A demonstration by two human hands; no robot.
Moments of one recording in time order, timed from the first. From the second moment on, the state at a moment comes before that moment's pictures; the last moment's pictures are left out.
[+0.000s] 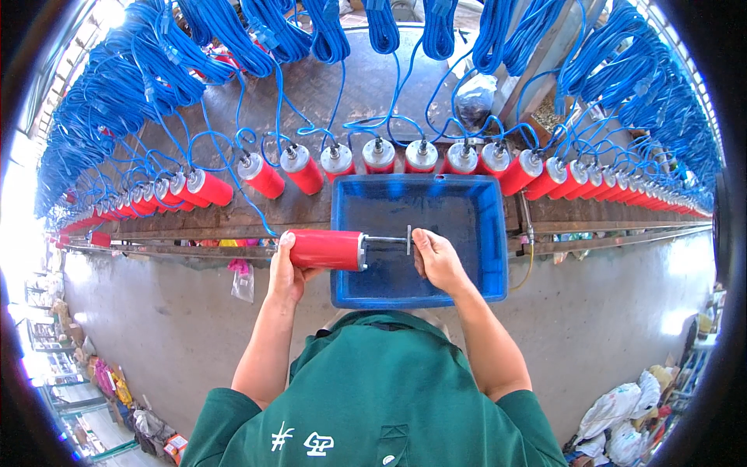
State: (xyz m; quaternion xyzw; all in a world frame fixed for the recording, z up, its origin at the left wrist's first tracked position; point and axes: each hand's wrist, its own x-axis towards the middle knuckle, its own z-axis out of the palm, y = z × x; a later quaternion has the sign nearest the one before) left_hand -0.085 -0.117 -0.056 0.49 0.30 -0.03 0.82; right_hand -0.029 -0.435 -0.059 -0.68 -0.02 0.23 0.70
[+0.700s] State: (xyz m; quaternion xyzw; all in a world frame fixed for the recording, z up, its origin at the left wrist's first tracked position) left_hand -0.087 -0.113 -0.062 0.48 0.29 -0.03 0.82; right_hand -0.017 -0.451 -0.026 -0.86 -0.35 0.03 0.37
